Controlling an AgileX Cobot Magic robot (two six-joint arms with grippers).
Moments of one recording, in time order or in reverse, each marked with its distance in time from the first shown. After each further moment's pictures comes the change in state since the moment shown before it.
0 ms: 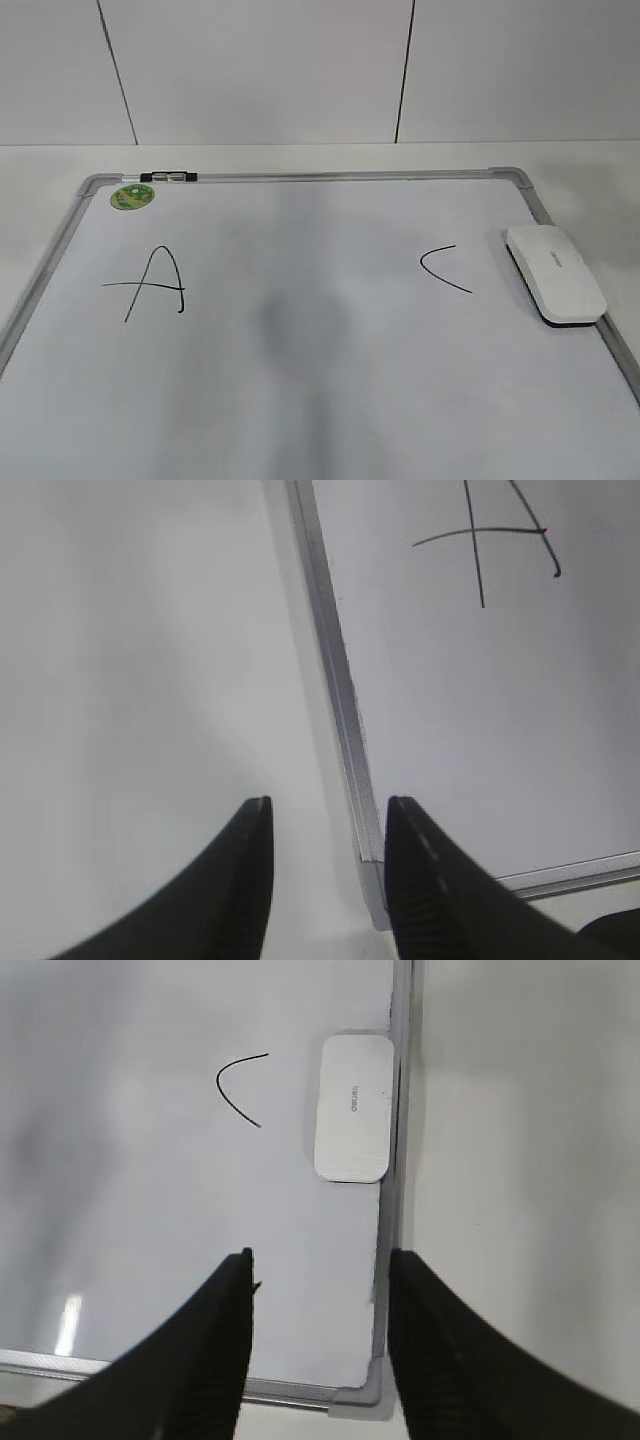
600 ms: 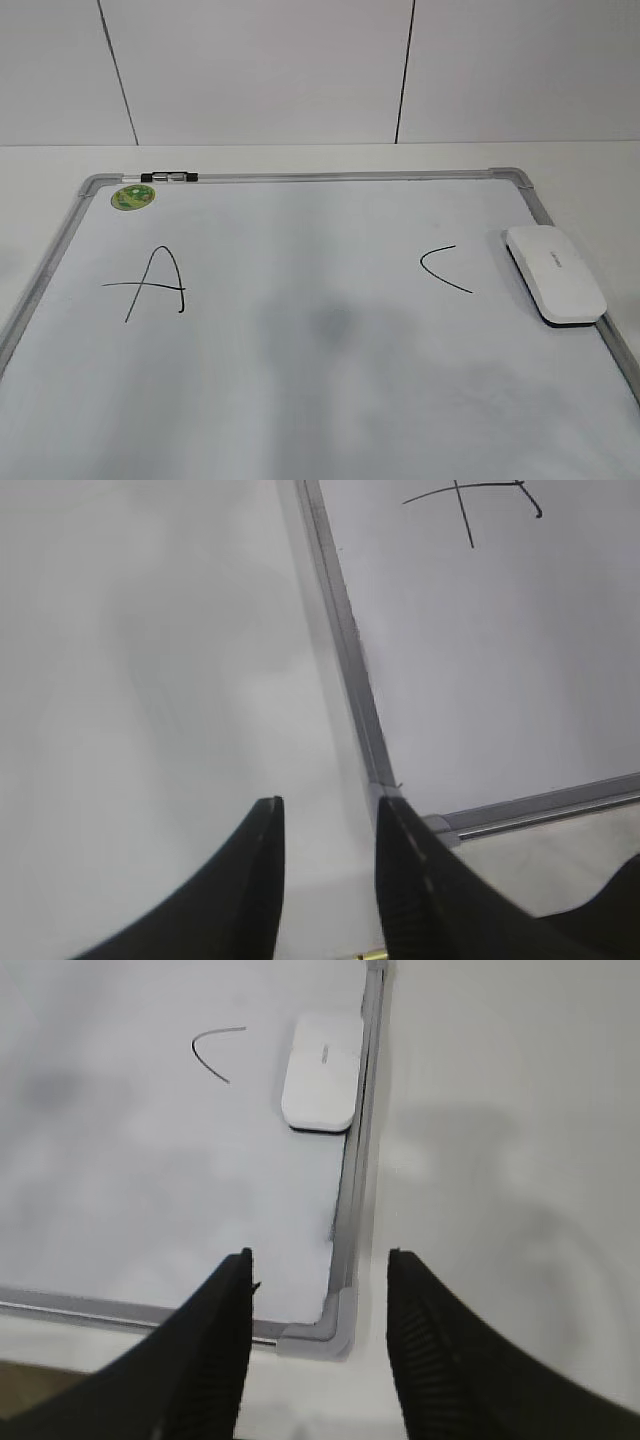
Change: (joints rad) left arm 0.000 -0.544 0.363 0.029 -0.038 0.036; right arm 0.000 -0.620 0.451 -0.053 -0.063 -0.067
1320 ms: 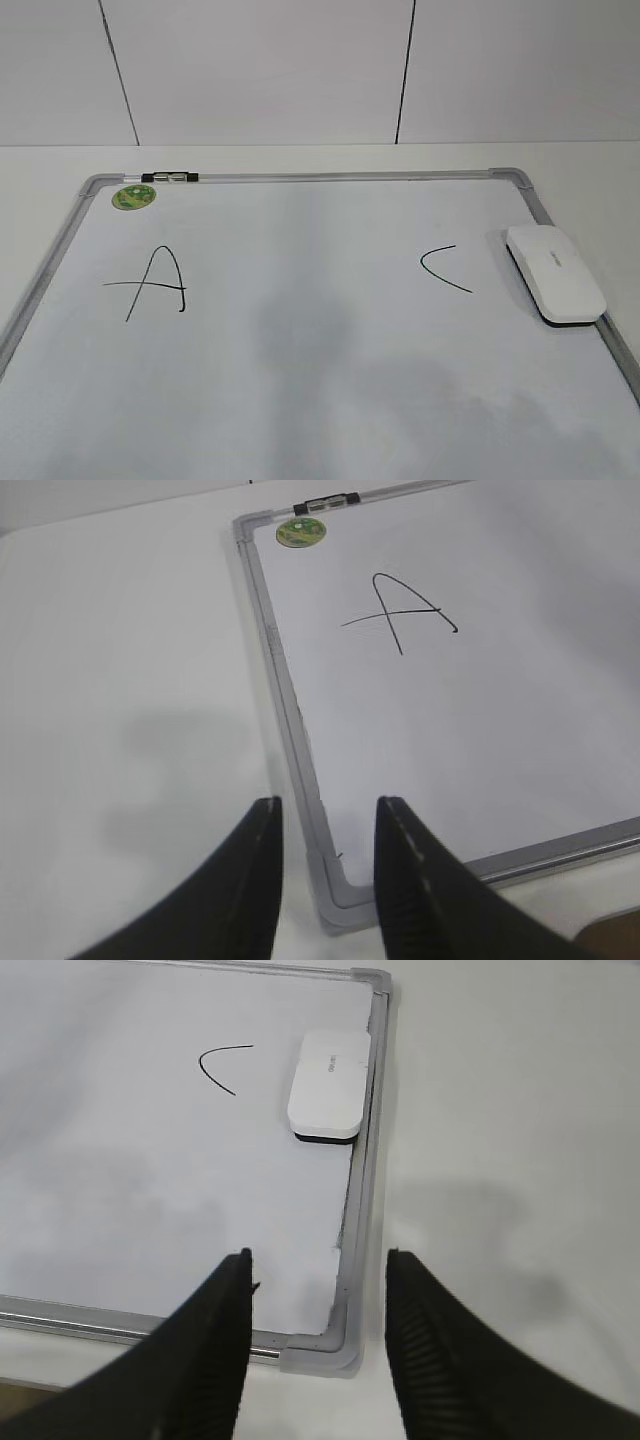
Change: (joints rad) left arm 0.000 -0.537 0.234 -0.131 -0.076 0.013; right arm 0.000 -0.245 0.173 0.010 -0.048 -0.002
